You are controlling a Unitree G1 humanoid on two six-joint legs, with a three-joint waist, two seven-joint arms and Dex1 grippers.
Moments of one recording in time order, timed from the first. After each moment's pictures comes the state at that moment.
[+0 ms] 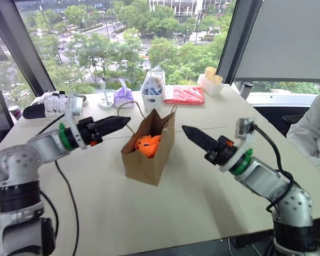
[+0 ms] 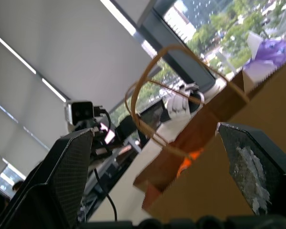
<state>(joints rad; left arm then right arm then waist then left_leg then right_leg) -0.61 0.65 0.42 -0.08 -1.10 1.18 -0.72 -0.32 -0.44 -0.21 -0.42 1.46 0.82 0.19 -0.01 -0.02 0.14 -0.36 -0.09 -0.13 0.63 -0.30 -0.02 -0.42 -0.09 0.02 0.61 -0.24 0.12</state>
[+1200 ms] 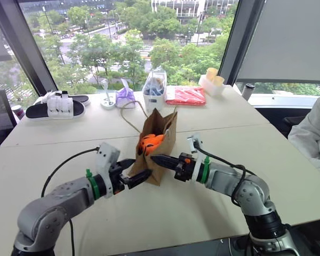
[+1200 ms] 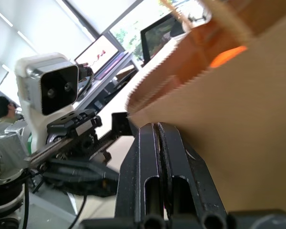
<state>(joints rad) -0.17 0.50 0.13 -0.61 -0.88 0.98 -0.36 -0.46 -0.32 0.08 -0.26 0.97 0.91 0.47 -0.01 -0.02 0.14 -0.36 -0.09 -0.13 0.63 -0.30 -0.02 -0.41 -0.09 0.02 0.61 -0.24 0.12</state>
